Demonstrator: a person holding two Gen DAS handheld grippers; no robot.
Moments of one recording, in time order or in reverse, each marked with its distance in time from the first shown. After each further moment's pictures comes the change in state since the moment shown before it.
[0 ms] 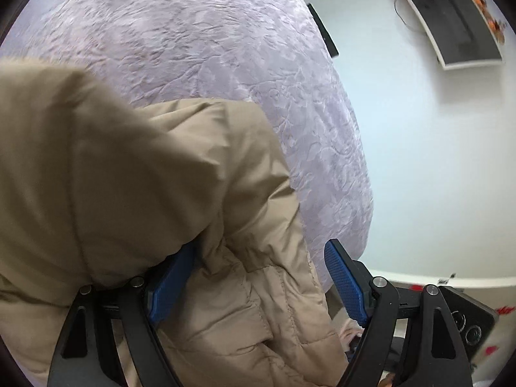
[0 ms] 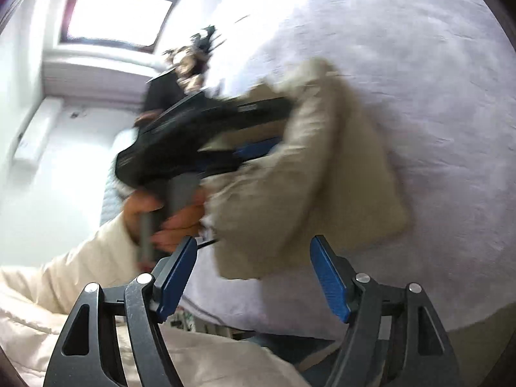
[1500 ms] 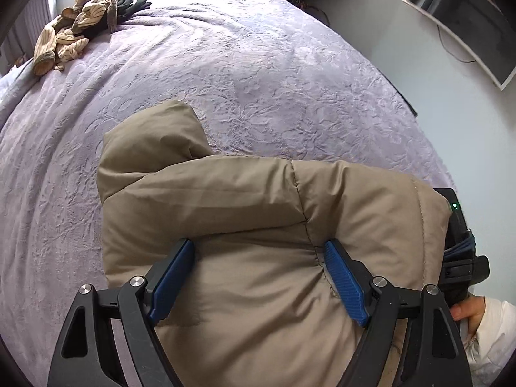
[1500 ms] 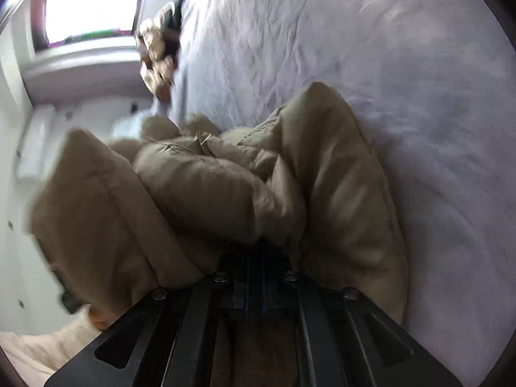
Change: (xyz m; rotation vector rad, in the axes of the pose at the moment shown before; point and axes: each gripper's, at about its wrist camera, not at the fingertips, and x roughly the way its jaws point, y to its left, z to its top) left arm -0.066 0.059 0.000 0.031 -0.404 0.482; right arm 0.177 -0.099 0.133 0.087 0.230 0.068
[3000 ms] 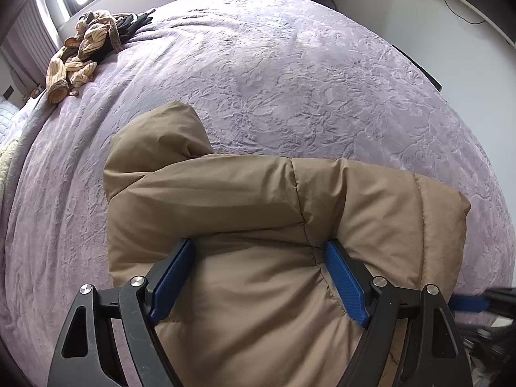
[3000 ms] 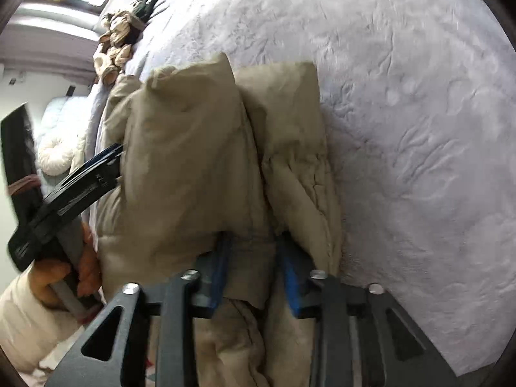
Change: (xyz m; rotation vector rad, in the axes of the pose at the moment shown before) left arm 0.015 -0.038 -0.007 0.099 0.014 0.189; right arm -0.069 0.061 -0.067 -0.118 -0.099 -0.437
